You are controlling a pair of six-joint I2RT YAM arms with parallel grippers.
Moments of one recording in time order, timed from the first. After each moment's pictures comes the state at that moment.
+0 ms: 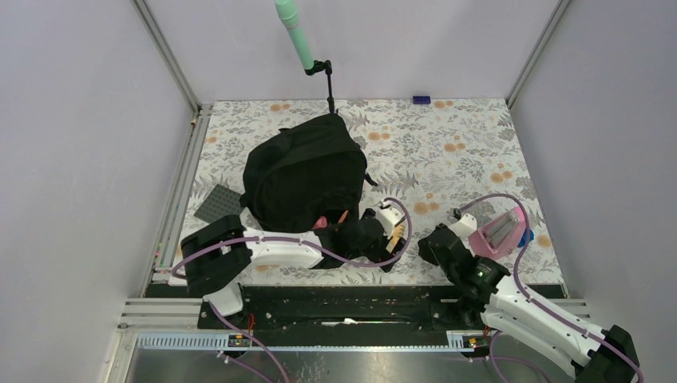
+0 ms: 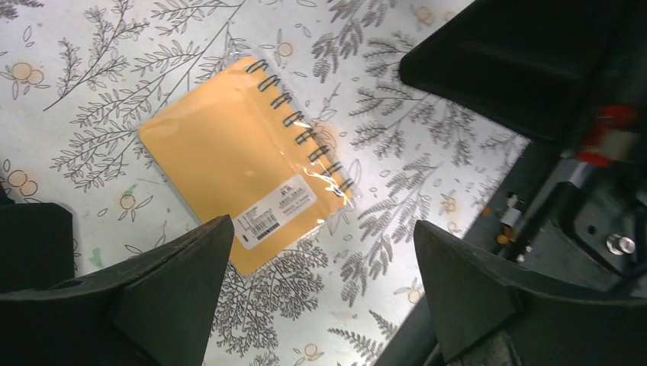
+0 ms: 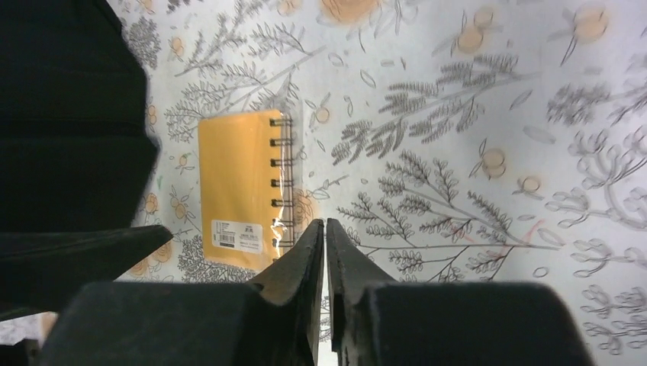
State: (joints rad) left arm -1.20 1.64 0.87 0.16 -0.12 -0.31; right arm 0.78 0.58 0.24 -0.43 0.48 1.08
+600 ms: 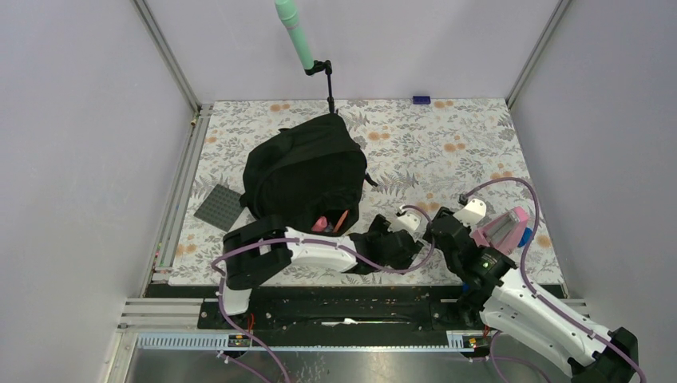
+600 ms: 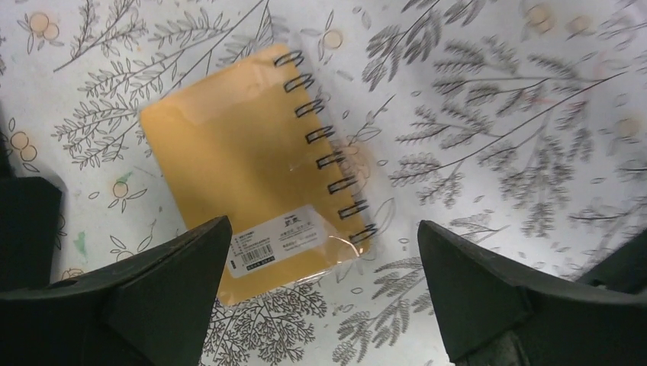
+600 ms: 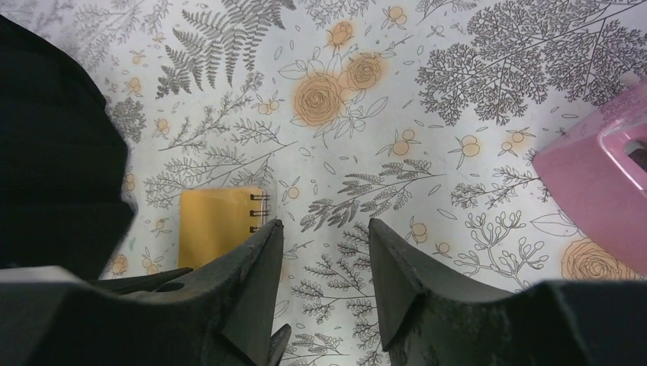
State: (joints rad) left arm -1.29 1.90 1.15 -0.06 -0.45 -0.45; right arm 0.74 0.63 0.43 -0.54 0.67 0.86
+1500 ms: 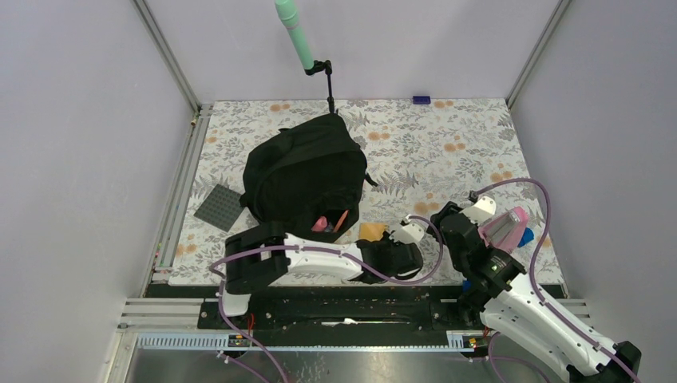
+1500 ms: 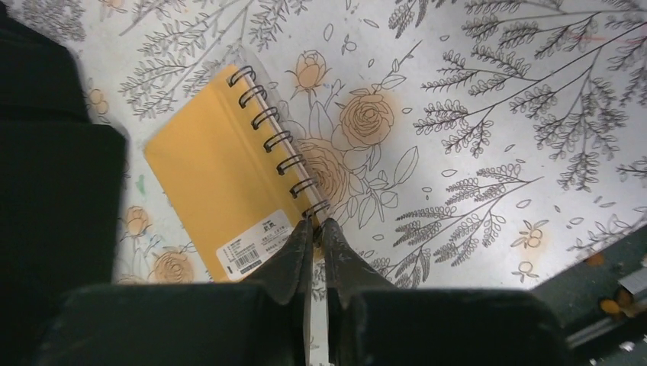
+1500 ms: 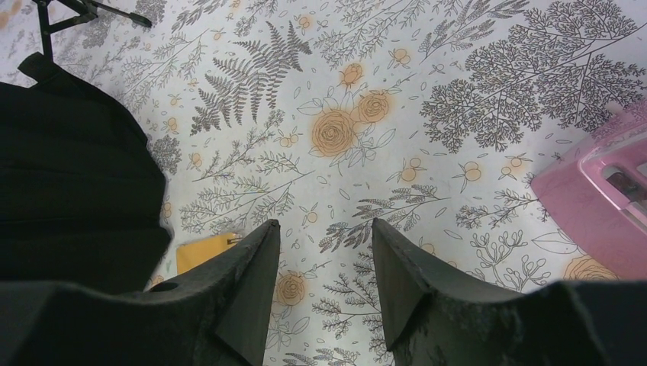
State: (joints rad) left arm -1.37 1.93 1.23 -0.31 -0.61 -0.47; right arm 0.69 0.57 0.46 -0.53 0.67 0.84
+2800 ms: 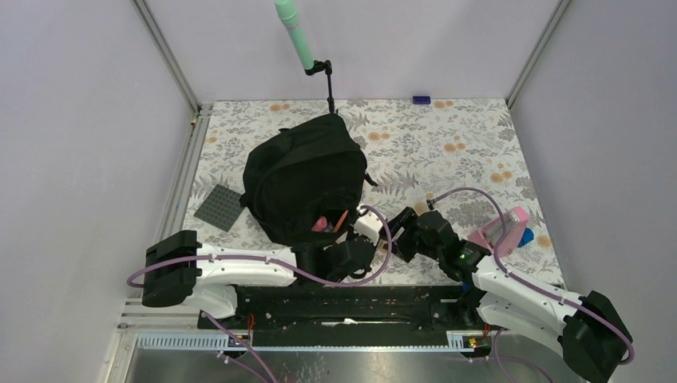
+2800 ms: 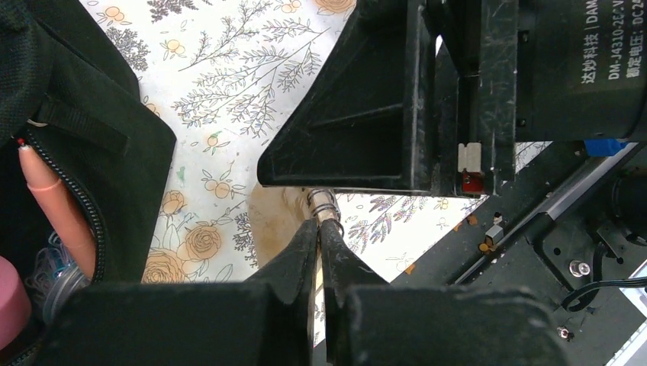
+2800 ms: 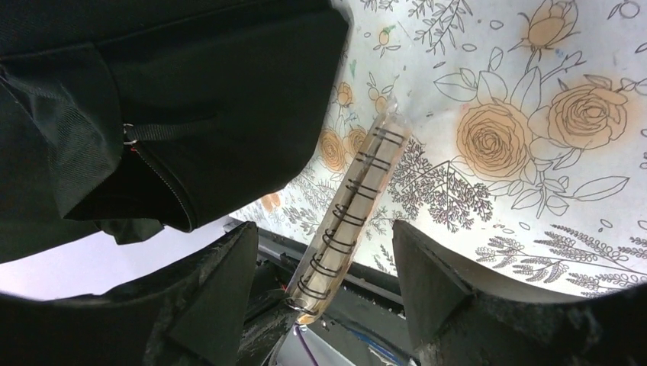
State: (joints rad) left arm -1.37 1.41 0.84 -0.03 -0.55 -0.50; right arm 0.74 0.87 0.35 -0.08 -0.01 1.37
